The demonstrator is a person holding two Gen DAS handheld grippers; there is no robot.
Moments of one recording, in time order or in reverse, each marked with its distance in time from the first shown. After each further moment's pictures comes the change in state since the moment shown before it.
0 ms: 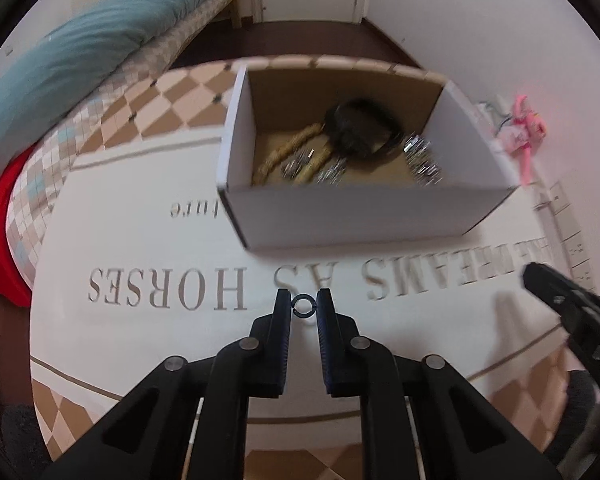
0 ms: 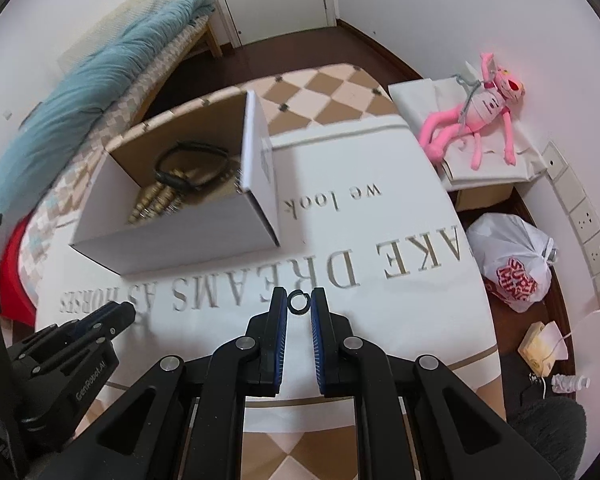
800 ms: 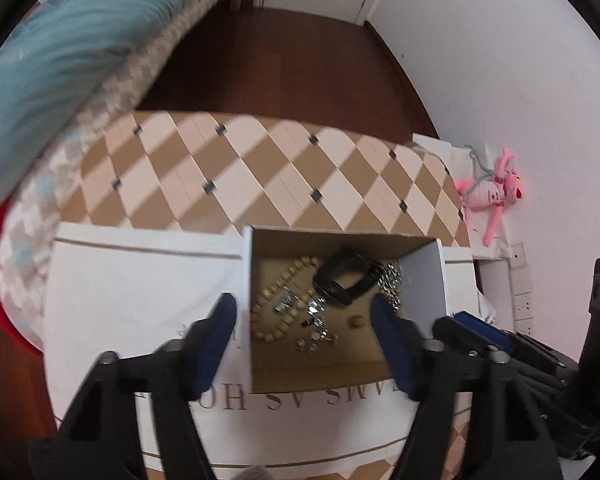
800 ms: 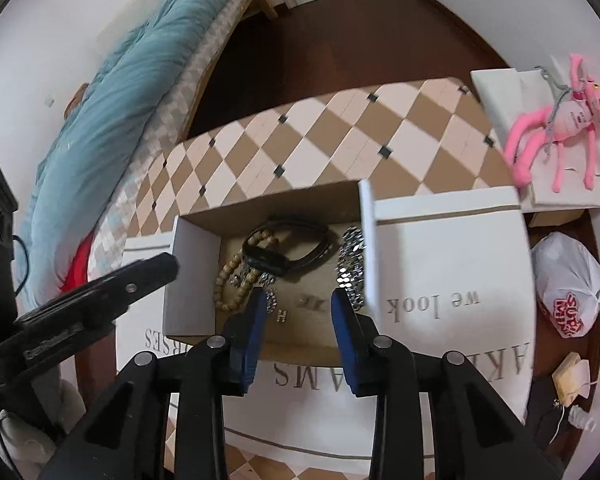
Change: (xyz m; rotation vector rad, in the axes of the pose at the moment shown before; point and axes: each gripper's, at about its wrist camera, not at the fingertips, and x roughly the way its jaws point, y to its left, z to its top) left arm -0.021 0.041 0.134 -0.119 0.078 -0.134; right arm 0.019 0.039 0.120 -0.033 0.204 0.240
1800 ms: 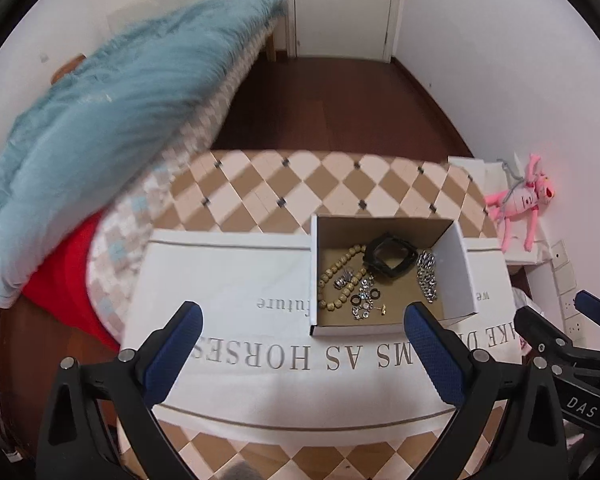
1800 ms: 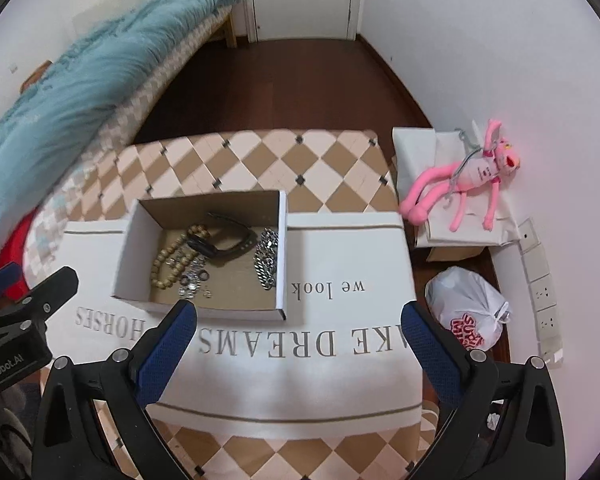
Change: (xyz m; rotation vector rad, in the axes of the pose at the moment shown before) left arm -0.081 -0.006 -0.064 0.057 -0.191 0.234; right arm -0.081 0.026 -0.047 -0.126 -0.161 -0.362
